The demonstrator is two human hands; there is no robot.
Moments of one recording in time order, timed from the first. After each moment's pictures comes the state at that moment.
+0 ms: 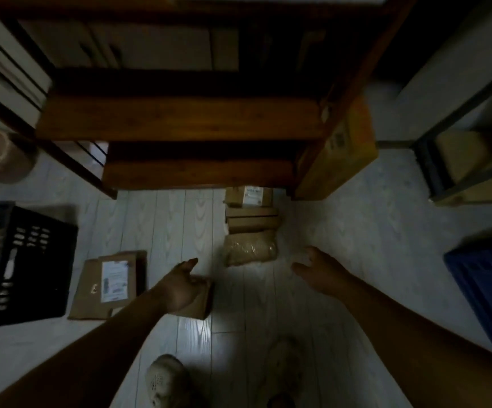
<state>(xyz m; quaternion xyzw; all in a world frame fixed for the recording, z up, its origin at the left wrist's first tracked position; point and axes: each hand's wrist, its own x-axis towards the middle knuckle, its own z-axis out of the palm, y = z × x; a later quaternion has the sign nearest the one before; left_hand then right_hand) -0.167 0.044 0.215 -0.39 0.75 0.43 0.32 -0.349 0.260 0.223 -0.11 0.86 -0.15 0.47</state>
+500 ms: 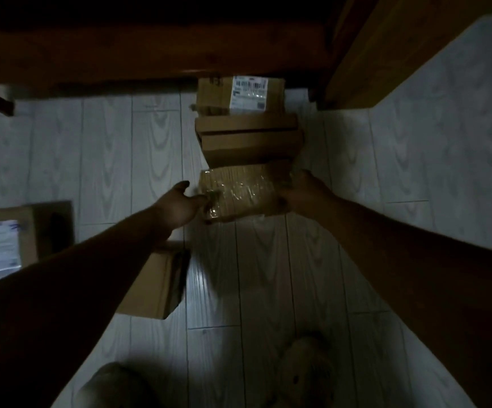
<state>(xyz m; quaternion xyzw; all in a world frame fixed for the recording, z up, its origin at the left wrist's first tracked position) -0.267 0.038 -0.120 -0.51 0.66 0.50 0.23 -0.415 0.216 -0.141 -0.07 0.85 -0.26 0.46</state>
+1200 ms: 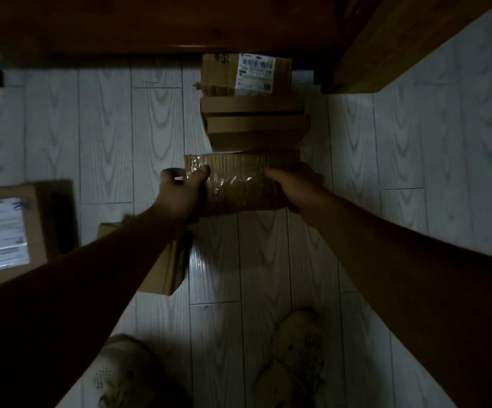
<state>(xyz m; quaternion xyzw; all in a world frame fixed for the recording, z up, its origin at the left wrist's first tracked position) -0.248 0.049 -0.108 -0.58 0.52 0.62 0.08 -0.382 0.199 -0.125 0.11 0.79 -0.37 0.47</state>
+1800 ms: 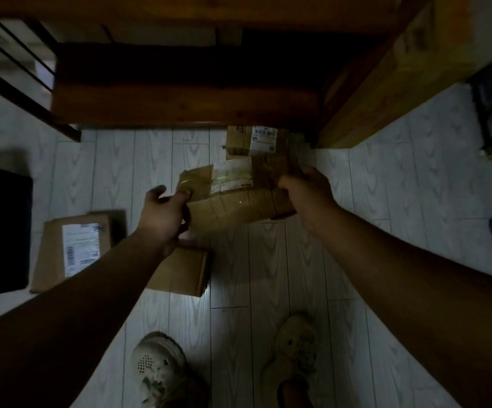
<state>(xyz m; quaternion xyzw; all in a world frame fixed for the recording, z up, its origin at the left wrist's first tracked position) -0.207 -0.005 0.060 -0.58 0.44 0.69 -0.03 -0.370 0.155 0.078 0.08 0.80 -0.46 0.39</state>
